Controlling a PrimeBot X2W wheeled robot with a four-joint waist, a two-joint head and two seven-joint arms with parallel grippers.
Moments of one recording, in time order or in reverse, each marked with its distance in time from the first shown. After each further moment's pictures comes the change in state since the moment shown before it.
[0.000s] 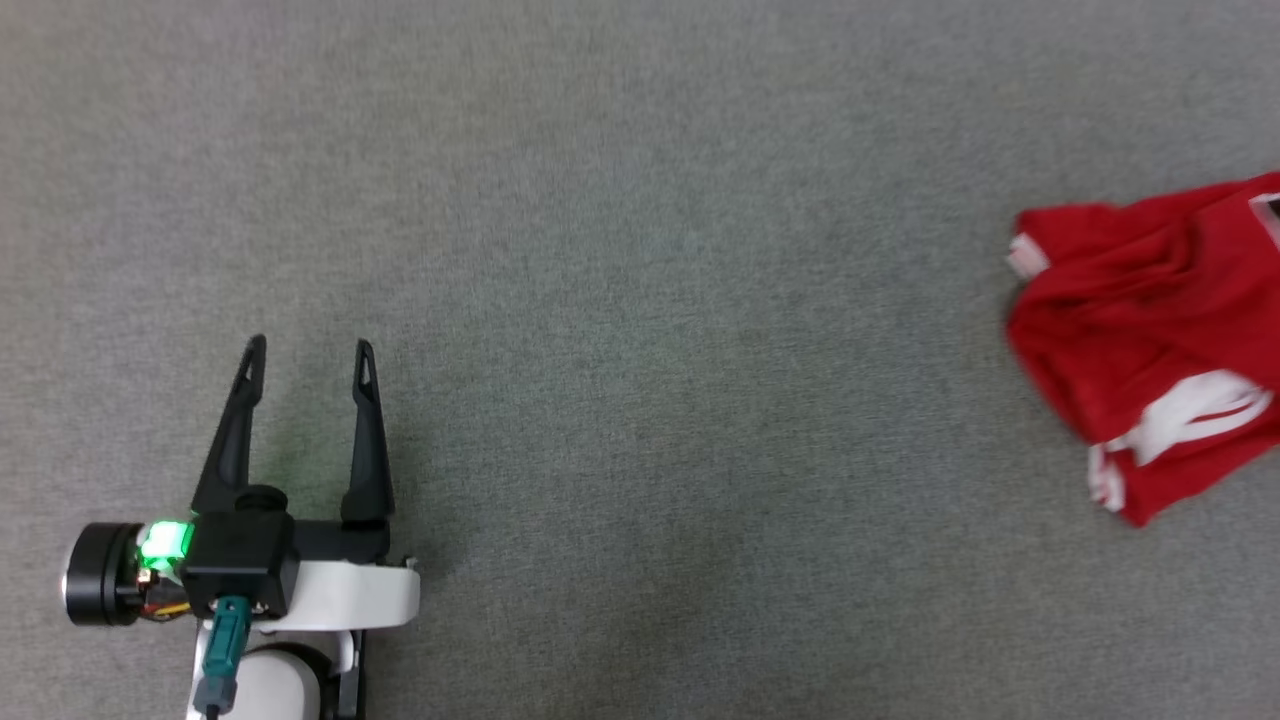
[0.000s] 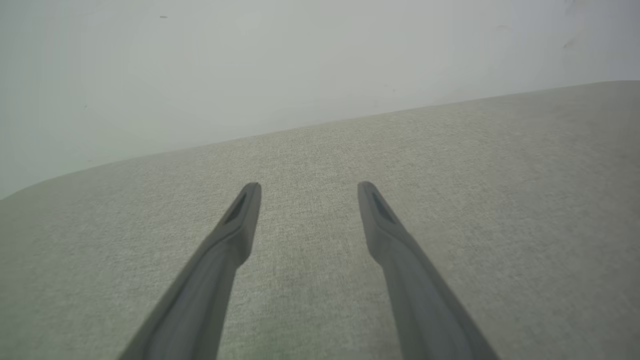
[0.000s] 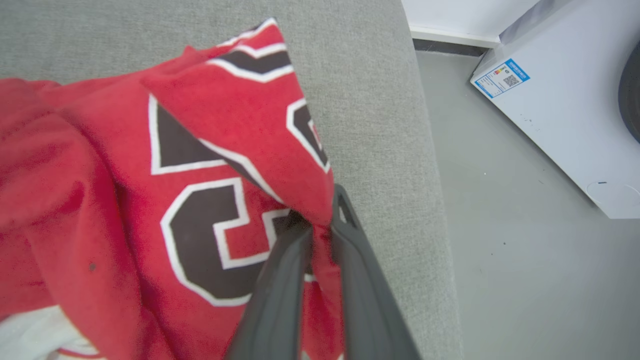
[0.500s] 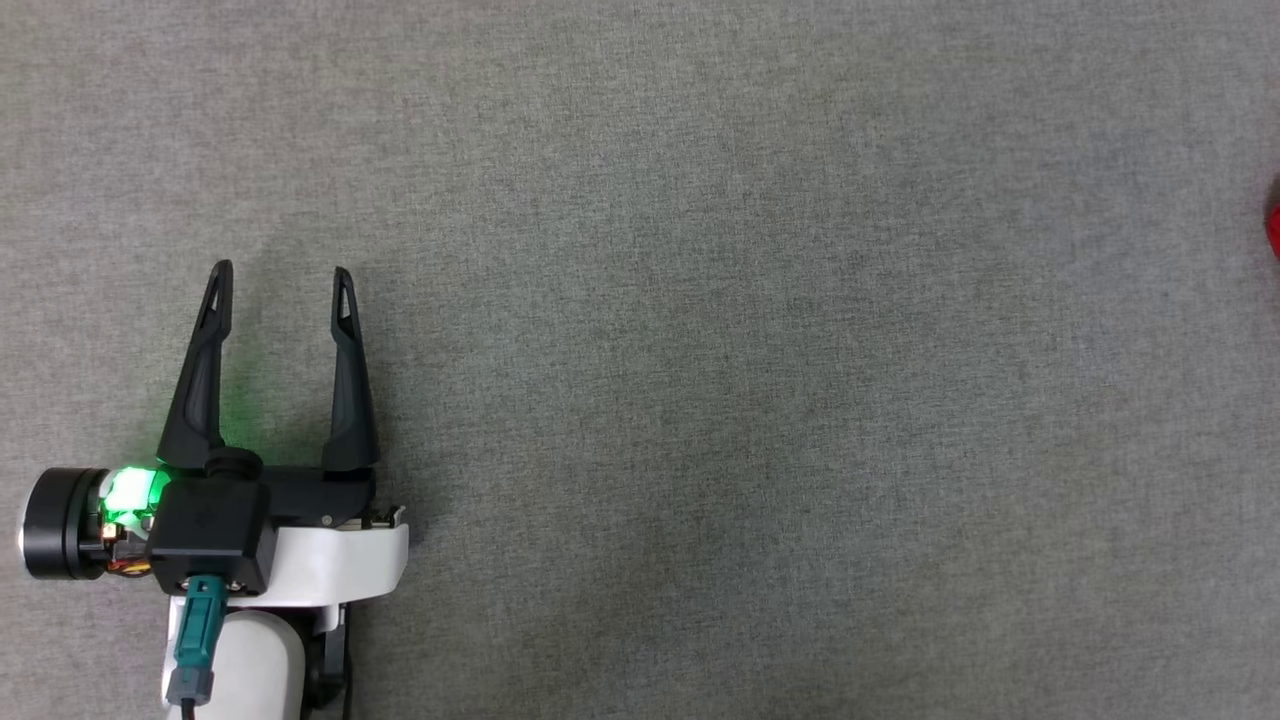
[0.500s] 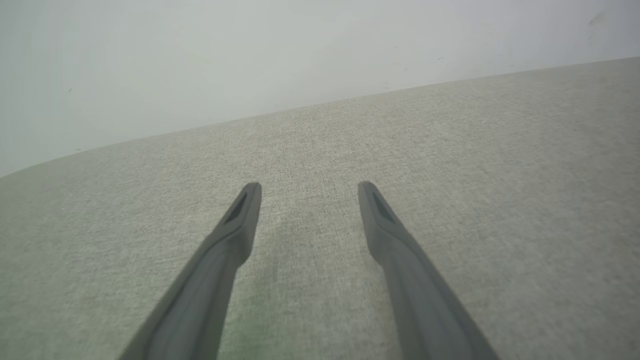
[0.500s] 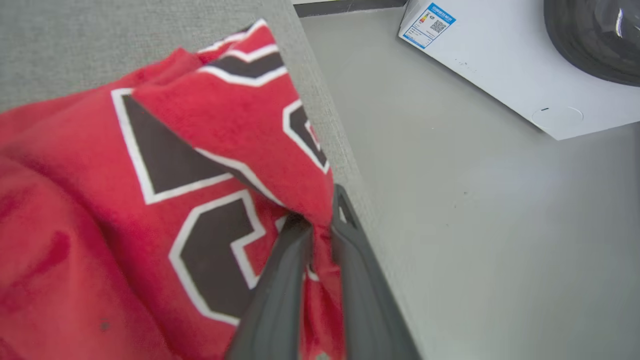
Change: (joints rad) left arm -0.078 0.036 -0.013 -0.083 0.012 0.031 0.000; right arm -0.244 -0.034 -0.258 0.329 -0.092 0.000 -0.003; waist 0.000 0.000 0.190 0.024
